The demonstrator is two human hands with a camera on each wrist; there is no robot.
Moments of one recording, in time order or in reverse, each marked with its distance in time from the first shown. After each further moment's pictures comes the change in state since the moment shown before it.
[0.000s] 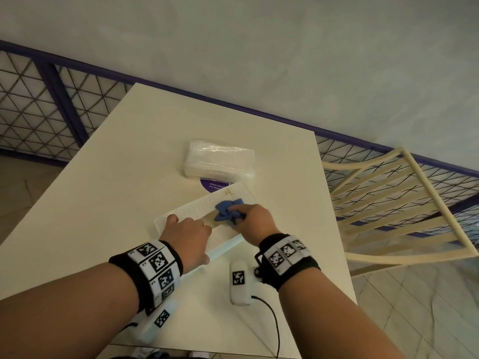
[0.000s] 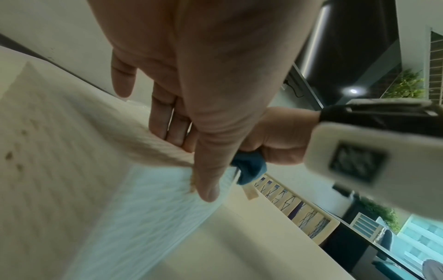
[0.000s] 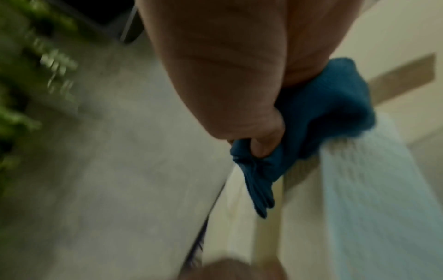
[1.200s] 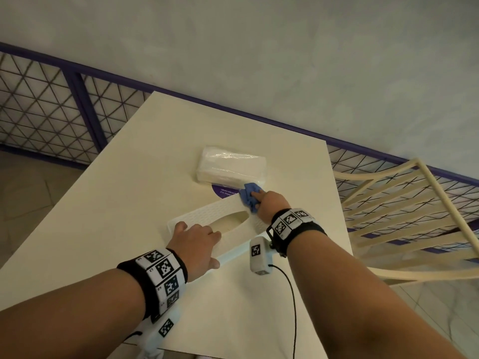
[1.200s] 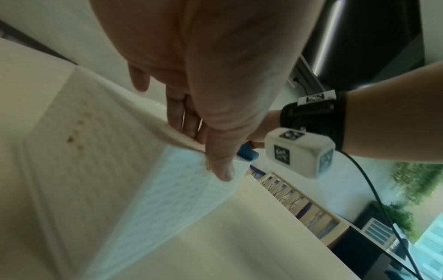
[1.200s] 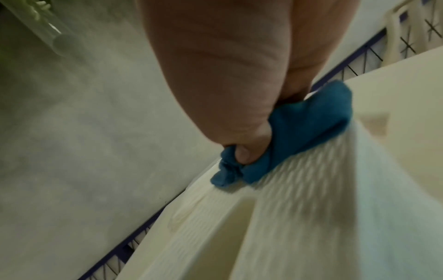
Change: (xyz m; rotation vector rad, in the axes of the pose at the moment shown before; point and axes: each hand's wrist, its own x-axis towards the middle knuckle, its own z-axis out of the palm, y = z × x) left_hand -0.009 -0.007 0.015 -0.111 0.060 0.007; right_hand 0.061 -0.004 -0.040 -0.627 -0.271 0.039
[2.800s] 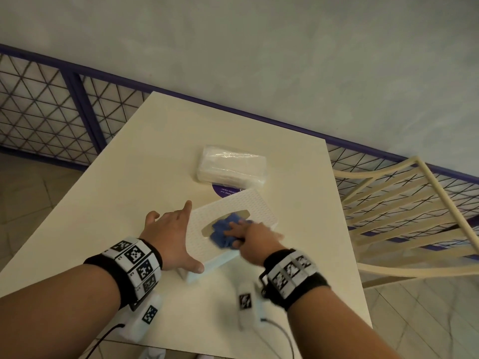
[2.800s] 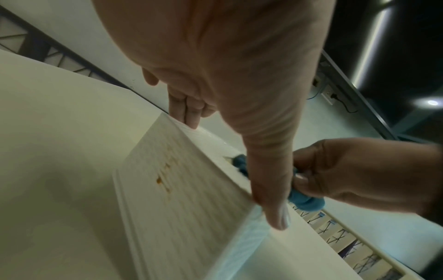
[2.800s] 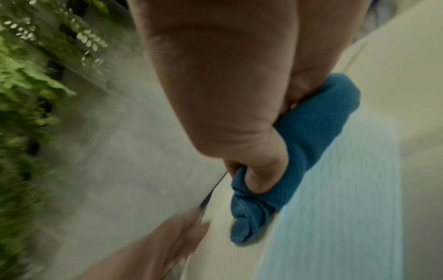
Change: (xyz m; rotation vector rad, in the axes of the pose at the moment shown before) left_hand -0.009 -0.046 -0.007 -0.085 -0.017 -0.208; right_hand -0.064 -0.043 0.051 0.216 0.062 -0.267
